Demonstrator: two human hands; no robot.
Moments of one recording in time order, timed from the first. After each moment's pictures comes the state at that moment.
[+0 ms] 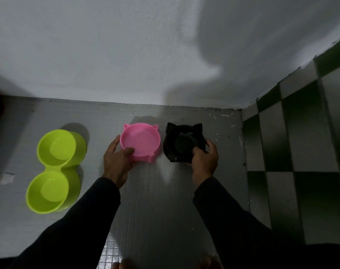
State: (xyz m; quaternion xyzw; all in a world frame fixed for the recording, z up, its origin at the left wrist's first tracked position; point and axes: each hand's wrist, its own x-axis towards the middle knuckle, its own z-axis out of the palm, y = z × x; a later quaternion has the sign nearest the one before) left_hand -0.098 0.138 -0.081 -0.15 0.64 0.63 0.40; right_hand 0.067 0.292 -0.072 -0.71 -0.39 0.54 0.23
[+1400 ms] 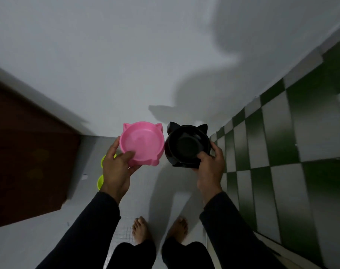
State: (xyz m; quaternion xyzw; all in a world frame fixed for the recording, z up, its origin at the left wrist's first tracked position) left_hand -0.056 0.111 0.505 -0.13 0.59 0.70 0.38; right_hand 0.114 0.271 0.518 -0.62 -0.35 0.64 0.30
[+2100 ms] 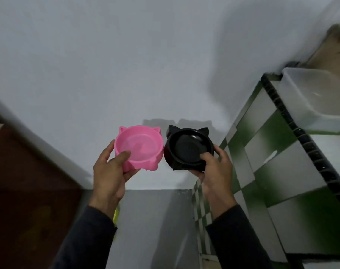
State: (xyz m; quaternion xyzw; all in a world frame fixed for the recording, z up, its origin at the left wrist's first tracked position) left_hand -0.052 0.132 0.769 -0.01 0.54 0.77 0.33; right_hand 0.138 0.281 0.795 -0.49 -0.35 0.69 0.40
